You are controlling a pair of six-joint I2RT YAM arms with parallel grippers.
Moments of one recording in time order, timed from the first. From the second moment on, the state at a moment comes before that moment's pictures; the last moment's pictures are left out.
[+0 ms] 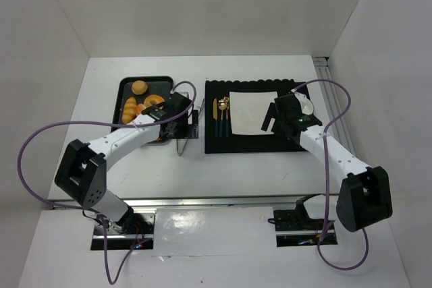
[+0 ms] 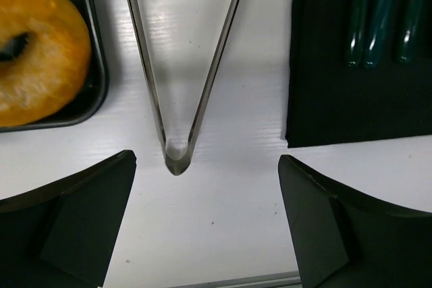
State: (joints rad) left arm -0.56 1.53 1.12 -0.62 -0.18 -0.54; right arm 0.30 1.27 0.88 -0.53 0.29 0.60
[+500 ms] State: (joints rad) left arm -0.54 1.77 1.11 -0.57 -0.26 -0.63; right arm 0.30 1.22 0.84 -0.46 0.24 0.61
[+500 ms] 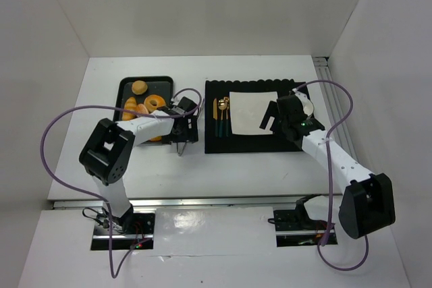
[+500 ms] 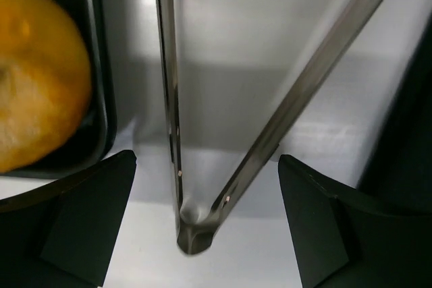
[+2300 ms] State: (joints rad) left arm -0.34 1.64 1.55 -0.77 -0.25 -0.45; right arm 0.35 1.22 0.86 -0.43 0.20 0.59
